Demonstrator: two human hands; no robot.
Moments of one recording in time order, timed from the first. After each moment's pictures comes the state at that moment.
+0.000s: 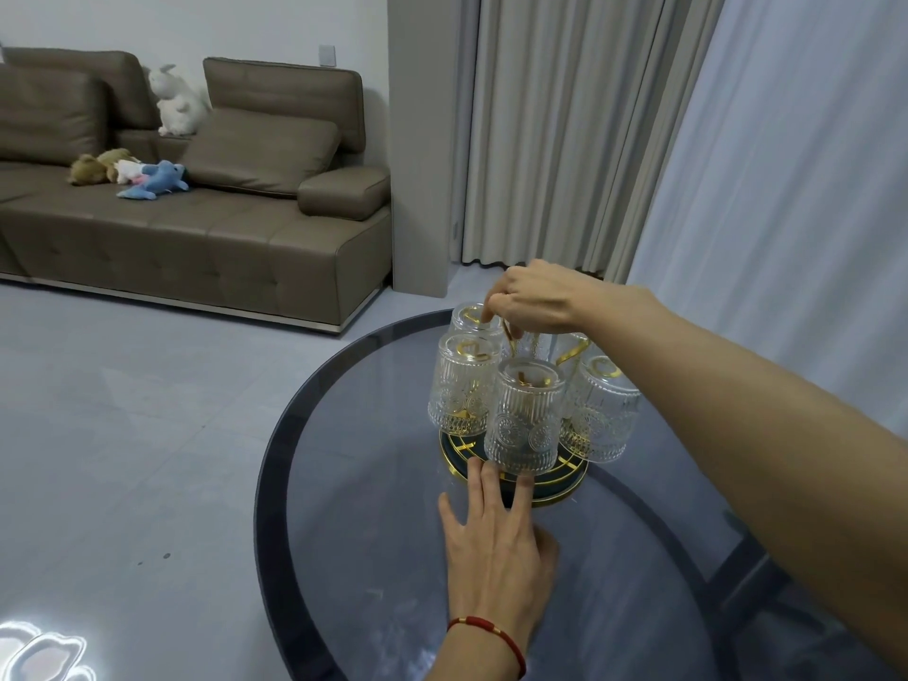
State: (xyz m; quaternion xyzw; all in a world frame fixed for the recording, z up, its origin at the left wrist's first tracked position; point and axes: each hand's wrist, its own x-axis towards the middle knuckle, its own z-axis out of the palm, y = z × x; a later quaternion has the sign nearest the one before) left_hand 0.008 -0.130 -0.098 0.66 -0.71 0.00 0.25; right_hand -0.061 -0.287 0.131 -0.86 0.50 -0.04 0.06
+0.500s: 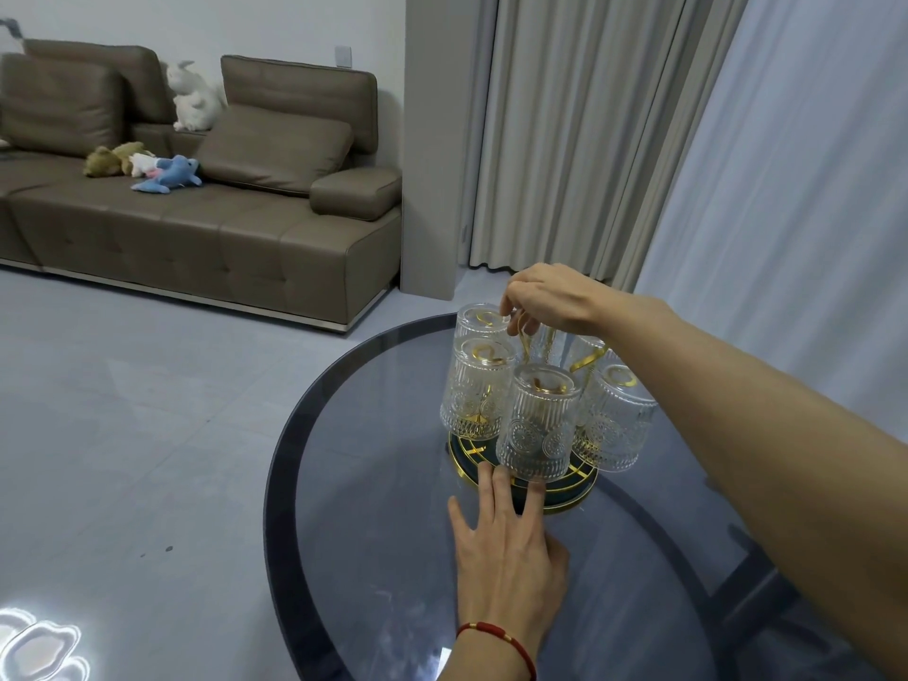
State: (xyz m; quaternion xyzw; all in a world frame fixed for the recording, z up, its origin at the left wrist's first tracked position) left_hand 0.008 -0.130 -0.096 0.66 -0.71 -0.01 0.24; right_hand -0.061 -0.296 0.127 -0.82 0.53 -0.14 0.17
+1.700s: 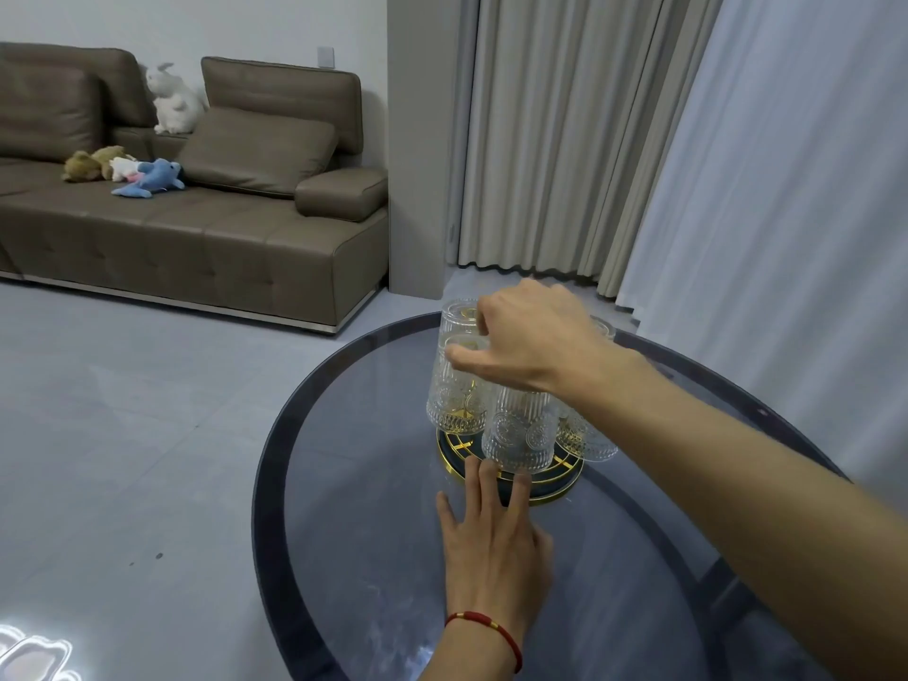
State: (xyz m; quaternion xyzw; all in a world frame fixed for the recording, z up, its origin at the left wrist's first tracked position) left_hand 0.007 -0.131 -0.101 0.65 -0.72 0.00 0.24; right_hand -0.038 -0.217 0.110 -0.84 0.50 -0.12 -0.17
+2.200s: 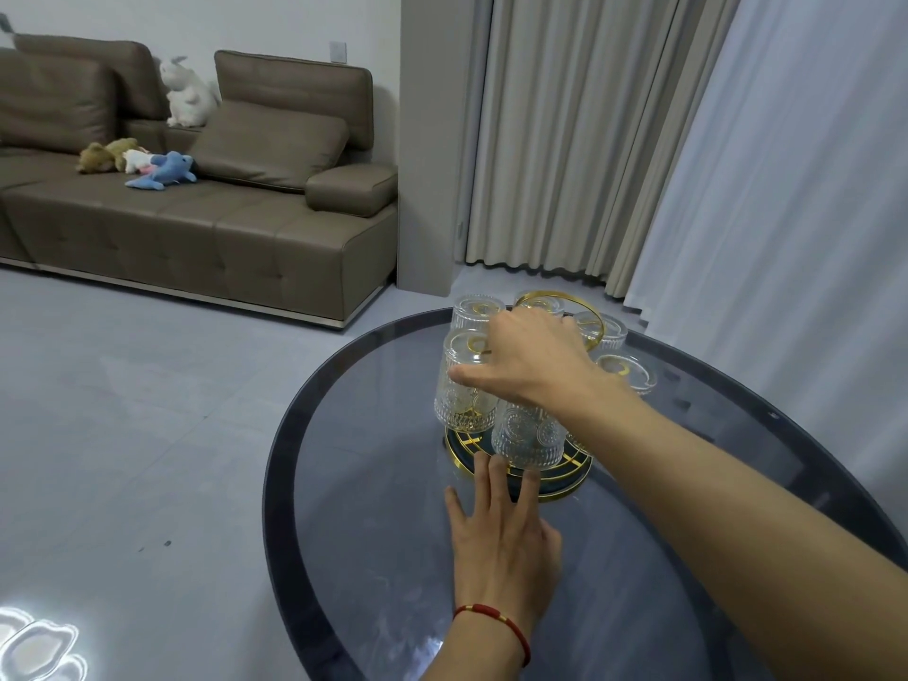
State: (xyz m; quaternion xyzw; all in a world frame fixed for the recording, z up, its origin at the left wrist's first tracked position) left_hand 0.009 -0.131 -0.097 0.65 -0.73 -0.02 0.21; right_hand -0.025 -0.220 0.085 -0.80 0.58 -0.13 -0.08
